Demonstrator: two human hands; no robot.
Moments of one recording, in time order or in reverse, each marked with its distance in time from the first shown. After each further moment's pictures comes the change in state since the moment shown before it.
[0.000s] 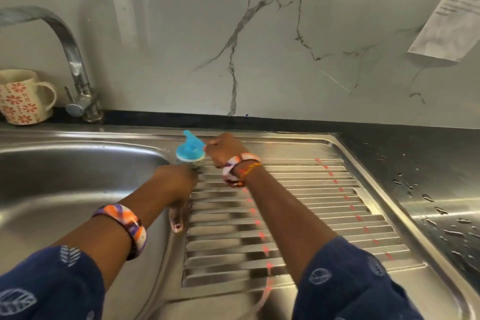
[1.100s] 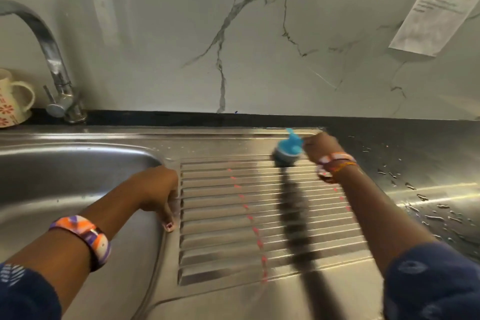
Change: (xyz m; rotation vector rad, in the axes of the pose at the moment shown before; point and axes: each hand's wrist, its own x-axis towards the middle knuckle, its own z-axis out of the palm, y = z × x) left_hand -0.002 -0.021 0.012 -0.189 -0.080 0.071; right_hand -0.275 -0.040 -0.226 -0.424 0.246 0.214
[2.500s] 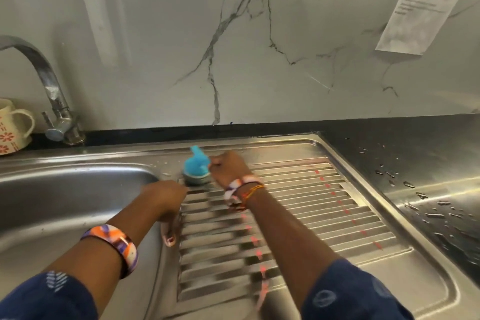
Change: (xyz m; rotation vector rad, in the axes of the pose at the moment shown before) left_hand 0.013 0.020 -0.004 0.211 0.058 -0.064; right_hand -0.049 -0.138 0.063 0.318 -0.169 -0.276
